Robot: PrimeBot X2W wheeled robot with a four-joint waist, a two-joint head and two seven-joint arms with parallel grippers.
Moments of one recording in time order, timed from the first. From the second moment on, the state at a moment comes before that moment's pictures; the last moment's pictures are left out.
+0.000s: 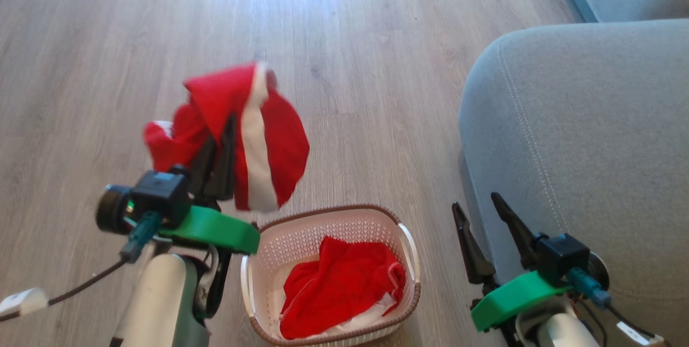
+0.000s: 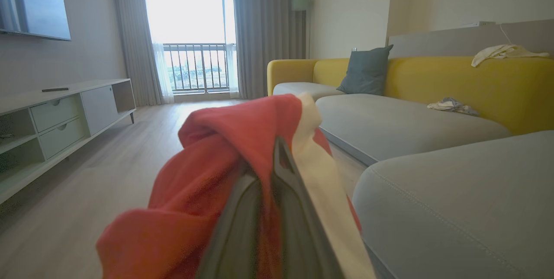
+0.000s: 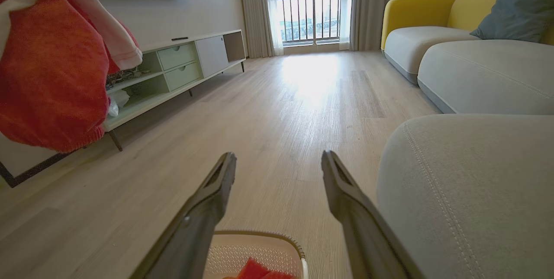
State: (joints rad) left arm -0.22 0.05 -0.20 0.14 -0.16 0.02 -0.25; right arm -0.03 -0.04 0.18 0.23 0.17 0.13 -0.26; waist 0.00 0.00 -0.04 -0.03
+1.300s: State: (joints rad) left arm -0.20 0.06 -0.55 0.08 -0.13 -0.13 -0.25; right arm -0.09 -0.26 0.51 0.03 0.44 0.13 -0.26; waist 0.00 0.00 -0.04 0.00
